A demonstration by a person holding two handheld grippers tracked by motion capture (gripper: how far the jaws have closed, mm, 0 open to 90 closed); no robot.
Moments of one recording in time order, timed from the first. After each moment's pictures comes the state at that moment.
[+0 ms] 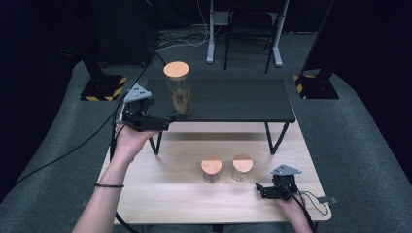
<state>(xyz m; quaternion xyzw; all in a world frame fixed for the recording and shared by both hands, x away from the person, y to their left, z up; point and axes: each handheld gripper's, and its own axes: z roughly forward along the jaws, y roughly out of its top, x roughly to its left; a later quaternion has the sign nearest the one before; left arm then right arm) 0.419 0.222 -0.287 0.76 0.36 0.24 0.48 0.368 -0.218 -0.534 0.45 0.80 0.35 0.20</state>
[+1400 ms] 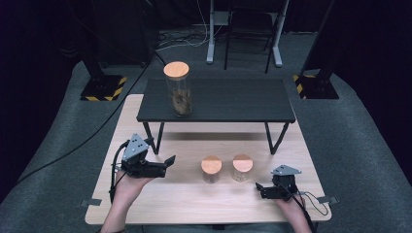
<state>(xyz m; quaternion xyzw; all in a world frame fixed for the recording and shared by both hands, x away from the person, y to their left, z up) 0.349 0.241 -0.386 0.75 0.35 0.25 0.50 0.367 -0.218 -0.534 0.46 0.79 0.35 0.20</state>
